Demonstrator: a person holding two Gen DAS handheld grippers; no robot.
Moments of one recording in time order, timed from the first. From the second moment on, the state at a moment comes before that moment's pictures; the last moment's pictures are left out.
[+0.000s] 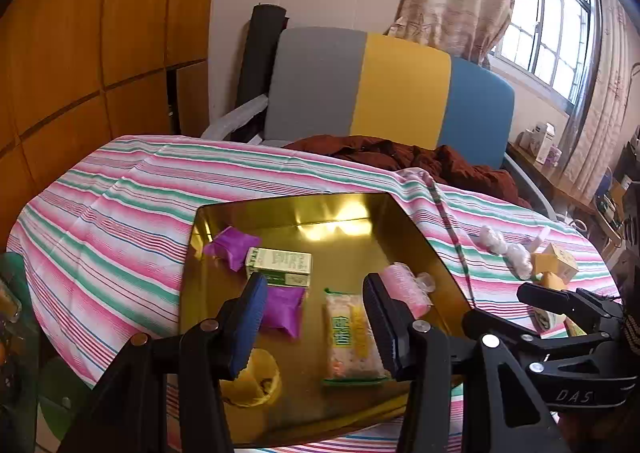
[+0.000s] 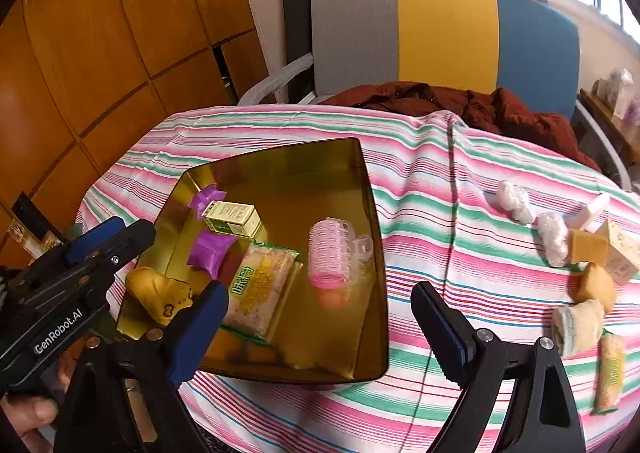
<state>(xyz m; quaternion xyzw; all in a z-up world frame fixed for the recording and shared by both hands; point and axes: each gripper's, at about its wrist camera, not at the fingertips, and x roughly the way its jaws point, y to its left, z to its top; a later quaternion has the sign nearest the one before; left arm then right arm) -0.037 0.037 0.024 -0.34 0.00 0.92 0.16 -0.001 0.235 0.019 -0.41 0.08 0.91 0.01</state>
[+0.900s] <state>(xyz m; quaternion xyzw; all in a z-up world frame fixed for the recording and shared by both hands) -0.020 0.082 0.012 -0.36 0.04 0.90 0.24 0.027 0.314 0.004 -0.41 0.13 0.90 0.09</state>
